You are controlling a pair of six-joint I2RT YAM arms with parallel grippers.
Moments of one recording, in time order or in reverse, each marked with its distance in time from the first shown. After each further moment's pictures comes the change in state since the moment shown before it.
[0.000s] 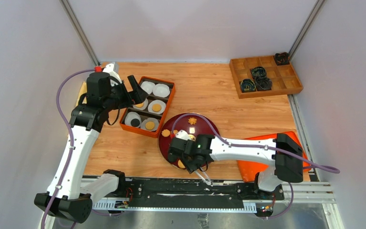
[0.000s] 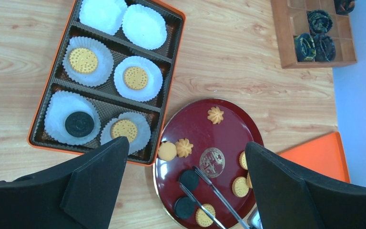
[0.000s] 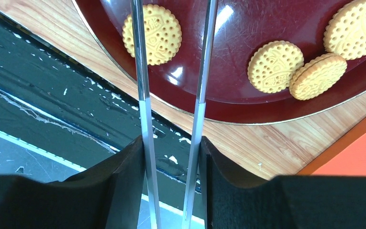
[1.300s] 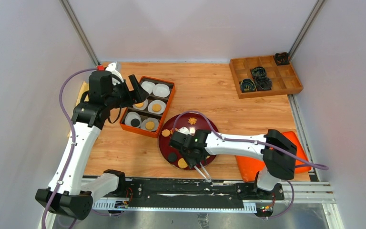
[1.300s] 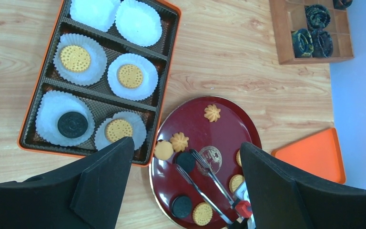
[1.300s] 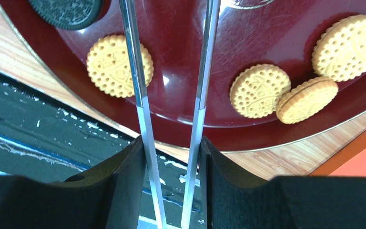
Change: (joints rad) left arm 0.000 0.028 0.002 0.008 0.026 -0.005; right arm -0.092 0.065 -0.025 0.058 -0.024 -0.044
